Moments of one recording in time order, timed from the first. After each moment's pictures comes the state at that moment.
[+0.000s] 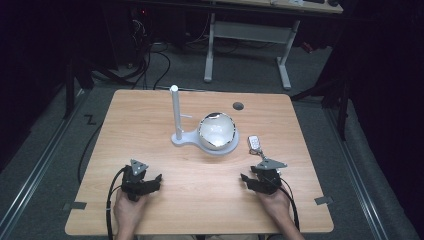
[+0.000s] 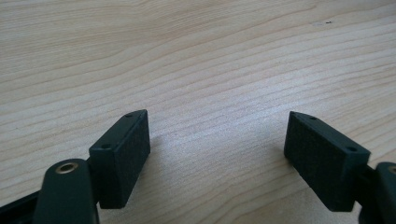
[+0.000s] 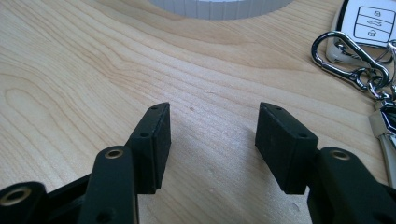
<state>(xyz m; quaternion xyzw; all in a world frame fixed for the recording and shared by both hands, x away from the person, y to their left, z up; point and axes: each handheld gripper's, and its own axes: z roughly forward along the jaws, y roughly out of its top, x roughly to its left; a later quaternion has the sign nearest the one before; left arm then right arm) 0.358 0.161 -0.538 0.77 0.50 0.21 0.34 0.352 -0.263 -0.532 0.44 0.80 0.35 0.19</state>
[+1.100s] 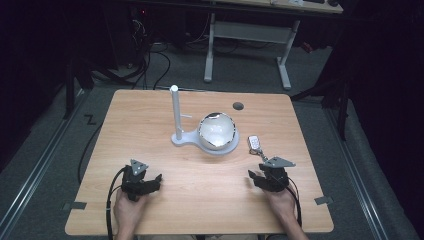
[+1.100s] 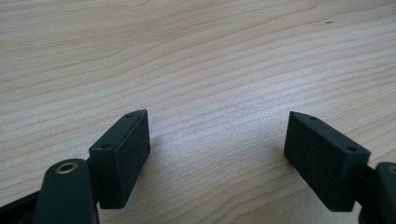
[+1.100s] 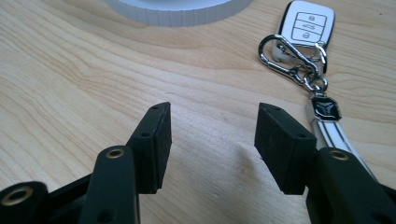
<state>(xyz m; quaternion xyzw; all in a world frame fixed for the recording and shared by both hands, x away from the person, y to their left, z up) 0.358 0.162 -0.538 0.77 0.50 0.21 0.34 0.349 -0.281 -0.520 0.47 0.78 0.34 0.21</state>
